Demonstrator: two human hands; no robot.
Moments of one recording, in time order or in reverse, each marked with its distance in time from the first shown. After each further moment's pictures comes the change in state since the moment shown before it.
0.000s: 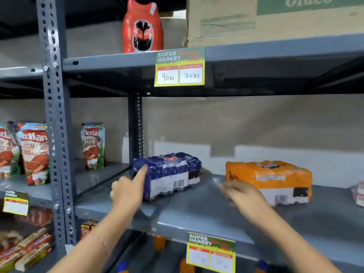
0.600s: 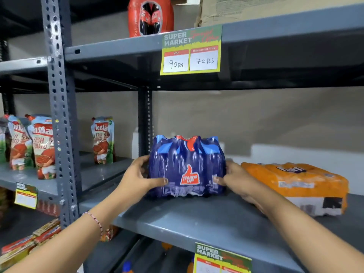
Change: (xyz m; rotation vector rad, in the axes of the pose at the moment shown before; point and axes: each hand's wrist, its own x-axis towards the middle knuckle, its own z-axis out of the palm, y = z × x) left_hand 0.044 -0.015 0.002 -0.214 -0.353 0.279; right_hand 0.125 0.024 0.042 0.222 -0.213 -0.034
